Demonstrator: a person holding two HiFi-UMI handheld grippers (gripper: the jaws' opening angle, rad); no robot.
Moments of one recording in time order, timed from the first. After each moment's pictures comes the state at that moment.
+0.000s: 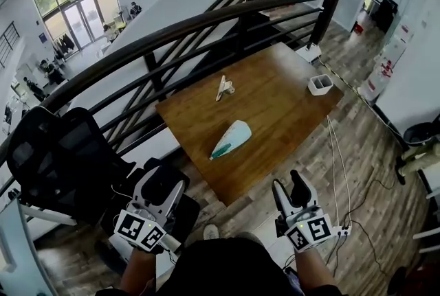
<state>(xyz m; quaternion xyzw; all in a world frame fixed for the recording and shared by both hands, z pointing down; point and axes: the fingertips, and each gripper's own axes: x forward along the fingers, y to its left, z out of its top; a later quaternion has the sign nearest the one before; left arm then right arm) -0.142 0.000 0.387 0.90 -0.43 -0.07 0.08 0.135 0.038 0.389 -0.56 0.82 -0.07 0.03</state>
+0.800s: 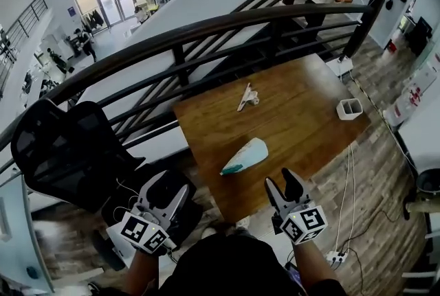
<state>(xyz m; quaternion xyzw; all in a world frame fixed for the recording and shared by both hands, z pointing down) -0.146 -0.058 0.400 0.86 -0.49 -0.06 0.10 0.106 -0.094 0.439 -0.47 0.87 -0.14 -0.03</state>
